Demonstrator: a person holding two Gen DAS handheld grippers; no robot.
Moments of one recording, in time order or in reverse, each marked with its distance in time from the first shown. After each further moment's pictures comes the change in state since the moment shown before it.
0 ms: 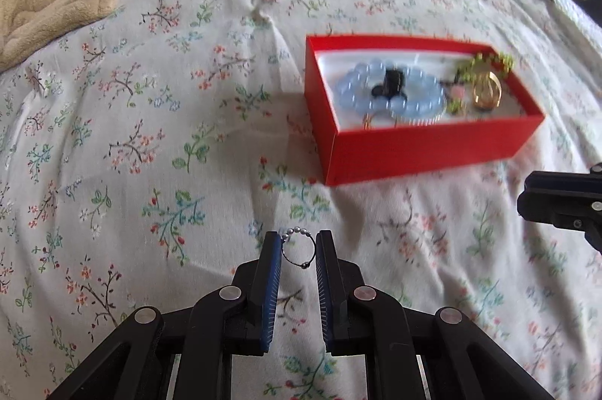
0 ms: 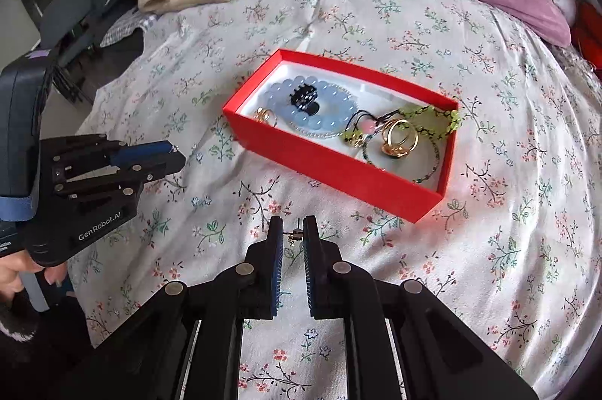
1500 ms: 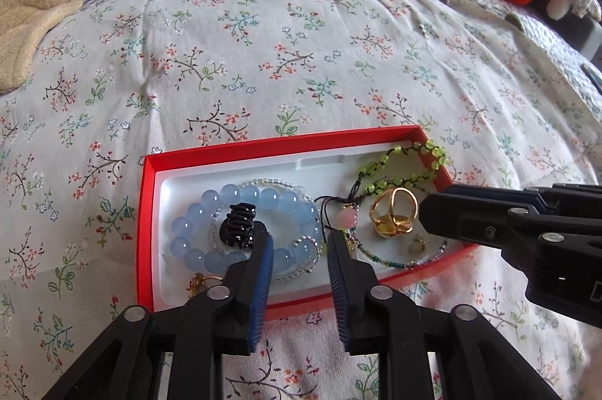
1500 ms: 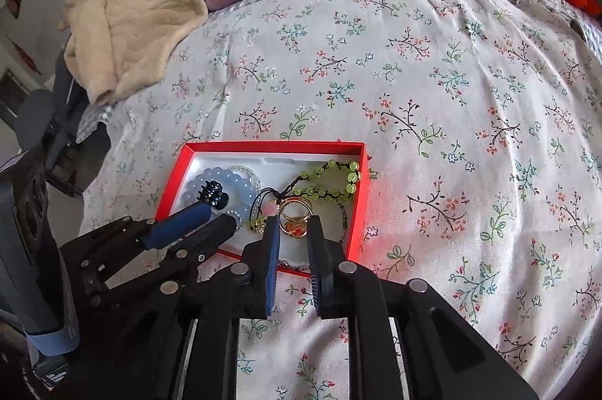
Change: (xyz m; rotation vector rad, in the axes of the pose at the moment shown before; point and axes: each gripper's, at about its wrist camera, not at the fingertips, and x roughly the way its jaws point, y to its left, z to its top) left arm 0.033 -0.080 0.064 0.033 -0.077 -0.092; right arm 0.001 -0.086 0.038 0.314 -0.089 0.034
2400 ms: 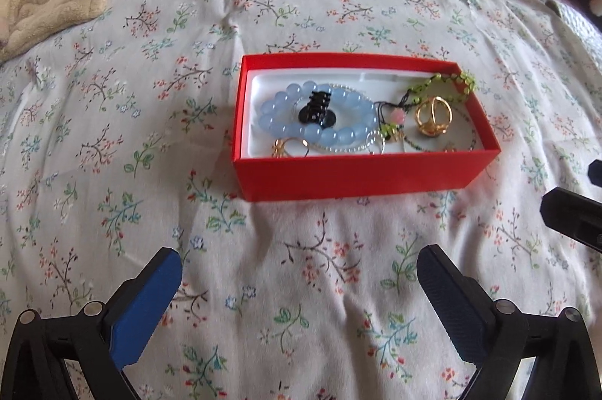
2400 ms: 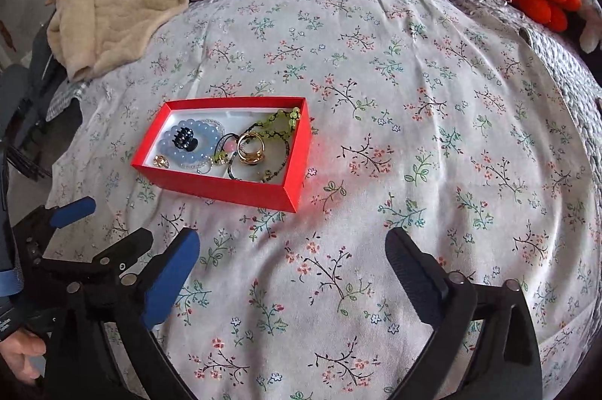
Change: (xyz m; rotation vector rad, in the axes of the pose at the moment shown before) left arm -0.045 0.015 -0.049 -0.100 0.118 0.142; right arm -0.054 -0.002 -0.054 -0.049 -0.008 -0.190
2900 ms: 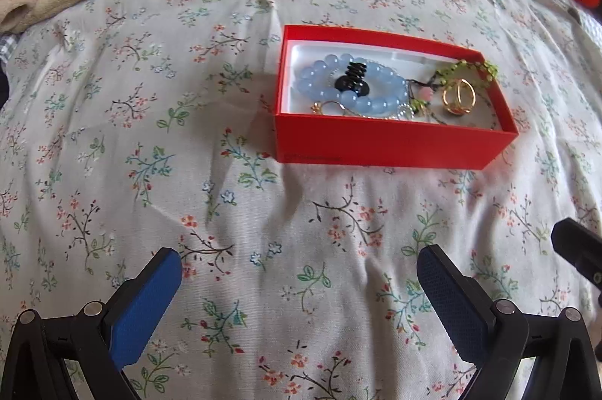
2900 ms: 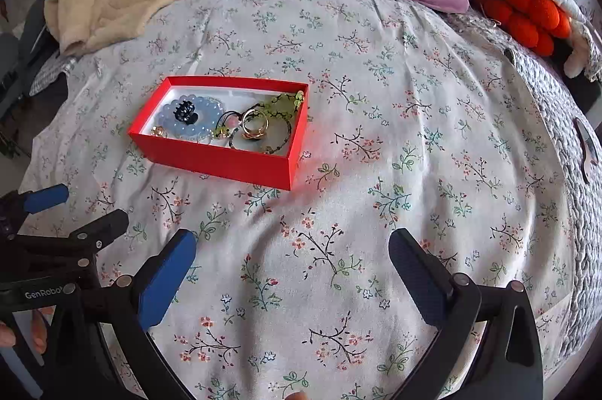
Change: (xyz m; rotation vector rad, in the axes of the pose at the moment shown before) left arm -0.009 0.015 -0.017 -0.087 0.037 0.037; right arm -0.009 0.026 -0.020 -0.082 -0.006 -0.119
